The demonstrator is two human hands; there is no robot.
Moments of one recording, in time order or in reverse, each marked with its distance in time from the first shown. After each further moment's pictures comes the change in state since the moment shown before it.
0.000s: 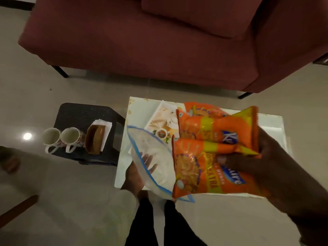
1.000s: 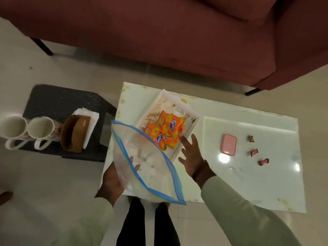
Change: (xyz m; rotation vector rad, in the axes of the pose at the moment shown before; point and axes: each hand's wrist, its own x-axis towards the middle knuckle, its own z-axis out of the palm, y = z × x) left_hand 0.123 0.008 -0.090 -0.076 0.065 0.057; right_hand 0.236 0.261 0.053 0.411 0.269 0.374
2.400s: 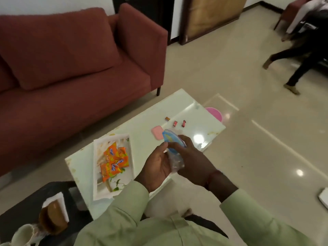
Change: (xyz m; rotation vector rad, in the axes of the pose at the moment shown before) left_hand -0.357 -0.155 0.188 0.889 -0.979 -0.531; right_hand -0.381 -0.009 -0.153 -0.924 0.432 -0.629
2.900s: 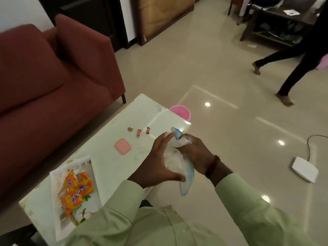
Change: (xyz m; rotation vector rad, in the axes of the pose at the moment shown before) left_hand 0.124 -0.082 0.120 1.640 -0.244 0.415; right_hand -0.028 0.187 -0.102 1.268 0.291 0.367
